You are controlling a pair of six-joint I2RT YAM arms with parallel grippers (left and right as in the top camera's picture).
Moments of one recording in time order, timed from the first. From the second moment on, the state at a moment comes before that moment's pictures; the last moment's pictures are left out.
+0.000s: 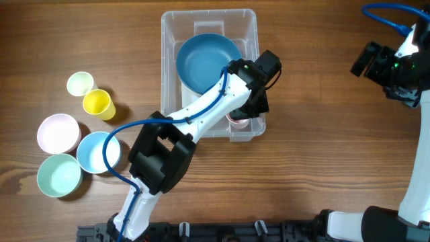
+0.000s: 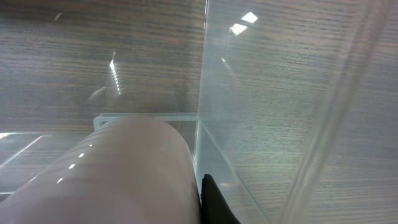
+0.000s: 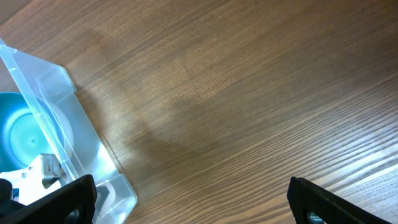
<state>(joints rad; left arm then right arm) -0.76 2.20 1.84 -1.07 0.10 -0.86 -0.20 1.53 1.87 -1.47 0.00 0.34</state>
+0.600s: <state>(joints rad) -0.71 2.19 1.81 -1.11 0.02 -0.86 -0.20 1.53 1.87 -1.47 0.00 0.34</state>
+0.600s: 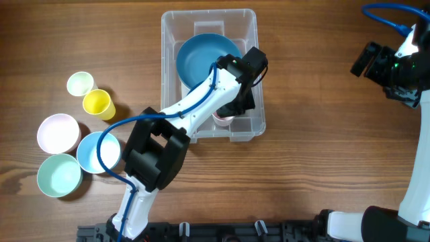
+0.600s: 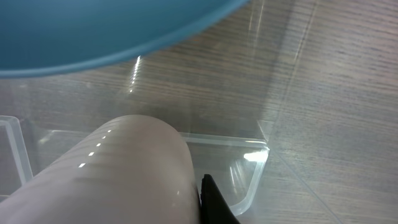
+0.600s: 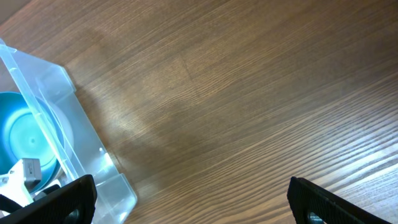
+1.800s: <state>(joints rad) -0.61 1.78 1.82 -1.12 -0.12 -0.72 -0.20 1.53 1.87 -1.47 0.00 0.34</state>
